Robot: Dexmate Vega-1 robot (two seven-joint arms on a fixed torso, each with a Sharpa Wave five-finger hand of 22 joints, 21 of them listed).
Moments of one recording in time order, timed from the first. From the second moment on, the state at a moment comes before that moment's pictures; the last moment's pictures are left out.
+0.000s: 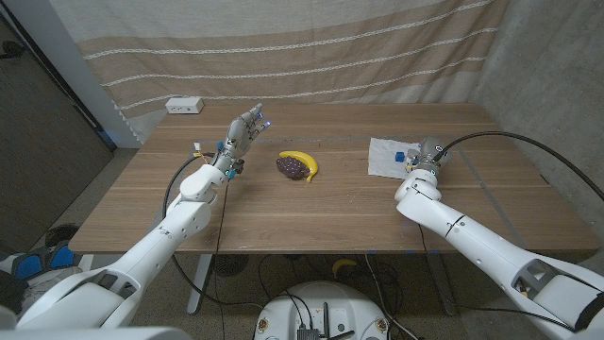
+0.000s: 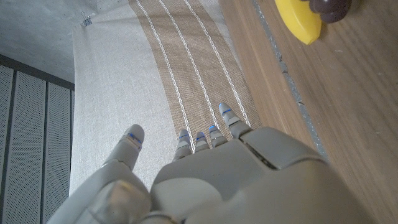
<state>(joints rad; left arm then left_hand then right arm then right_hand) 0.77 0.49 0.39 -1.20 -0.66 -0.46 -0.25 0.04 0.09 0.68 -0.06 0.20 0.00 -0.07 0.18 0.17 -0.12 -0.05 0.19 0.17 -0.08 -0.02 0.18 0.17 0.06 0.06 0.32 0.18 -0.71 -0.51 -0.69 -1.57 -0.24 -1.03 -0.70 0.96 0.06 0.28 -0.15 0.19 0.67 -0.08 0.32 0.20 0.48 -0.10 0.22 0.29 0.32 -0.04 0.43 0.47 0.45 0.01 0.49 0.19</state>
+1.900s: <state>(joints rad) 0.83 0.54 0.38 -1.32 -0.63 -0.43 -0.17 0.04 0.09 0.68 -0.09 0.19 0.00 -0.07 0.18 0.17 -0.12 -0.05 0.19 0.17 -0.08 -0.02 0.18 0.17 0.06 0.06 0.31 0.18 -0.52 -0.45 -0.80 -1.26 -0.15 -1.09 -0.65 0.87 0.09 0.24 -0.12 0.18 0.65 -0.05 0.30 0.20 0.46 -0.08 0.22 0.29 0.29 -0.04 0.42 0.48 0.44 0.02 0.49 0.19</state>
